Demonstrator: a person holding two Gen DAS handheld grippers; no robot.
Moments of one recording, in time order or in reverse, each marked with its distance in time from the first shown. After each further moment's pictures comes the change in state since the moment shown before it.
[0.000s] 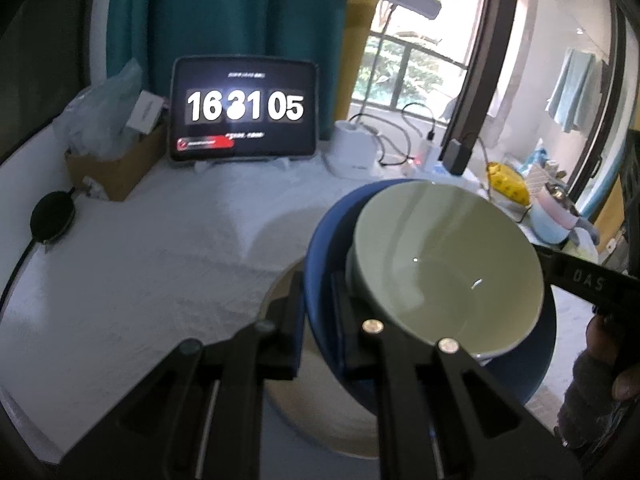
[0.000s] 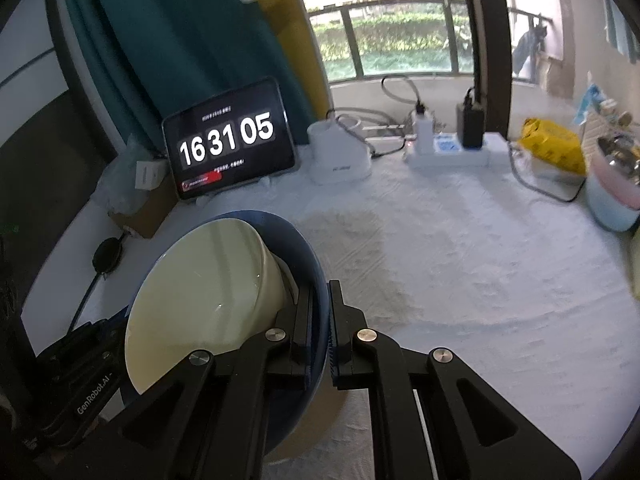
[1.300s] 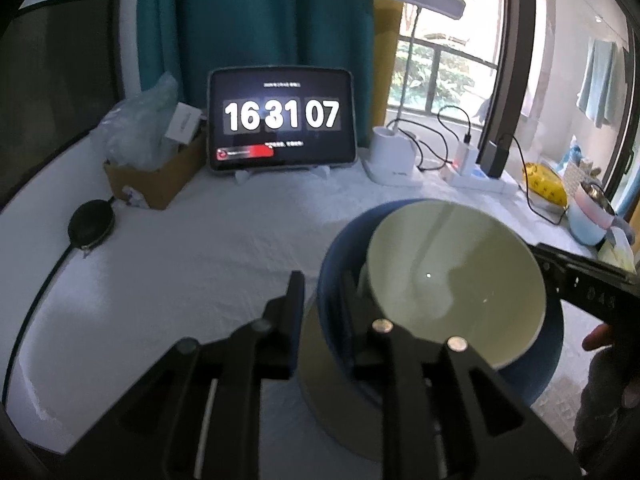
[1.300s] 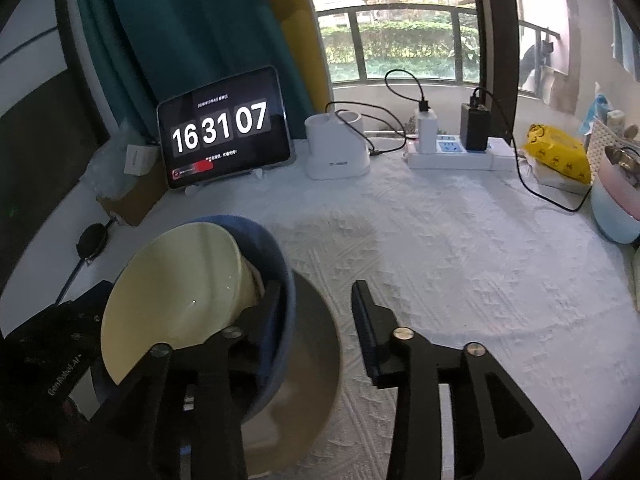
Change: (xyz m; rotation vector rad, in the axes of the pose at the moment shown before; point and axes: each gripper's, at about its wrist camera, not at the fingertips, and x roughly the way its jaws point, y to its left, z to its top) left arm -0.007 0.001 -0.004 0.015 -0.052 0.160; right arm 0.010 -0.007 -0.007 -0.055 -0.037 -0.039
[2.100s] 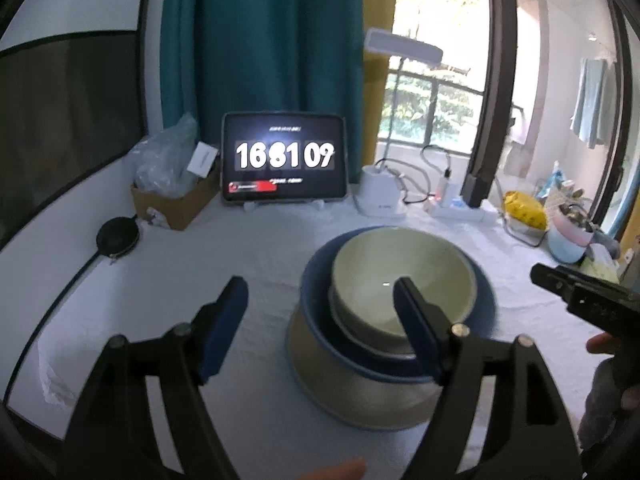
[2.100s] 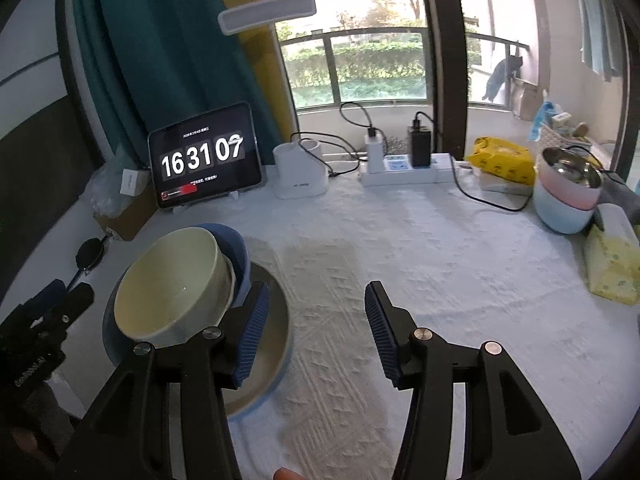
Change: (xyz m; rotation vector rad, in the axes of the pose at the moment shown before) left arm -0.075 -0.021 -0.013 -0.016 -0.133 -0.006; right arm -0.075 -0.026 -0.022 0.030 -0.091 -0.079
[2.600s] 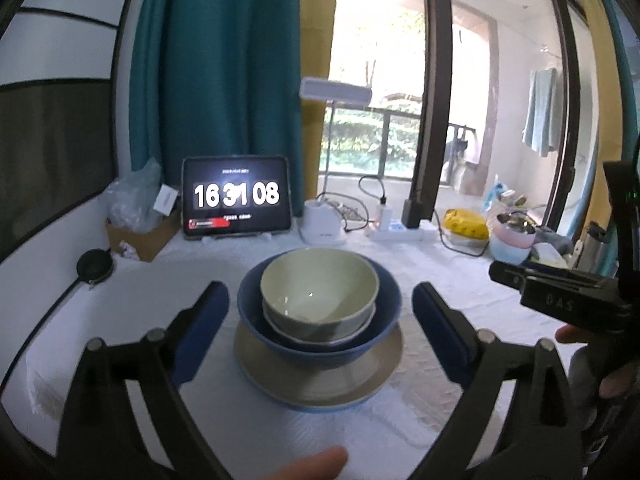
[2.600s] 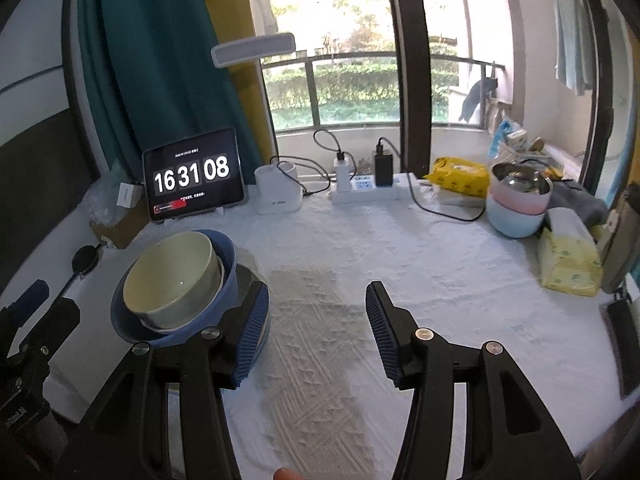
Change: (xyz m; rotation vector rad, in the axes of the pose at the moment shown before) left arm -0.066 -0.035 -0.012 0.064 -0.144 -0.141; right arm -0.066 -0.006 -0.018 -0.007 -0.097 -0.083
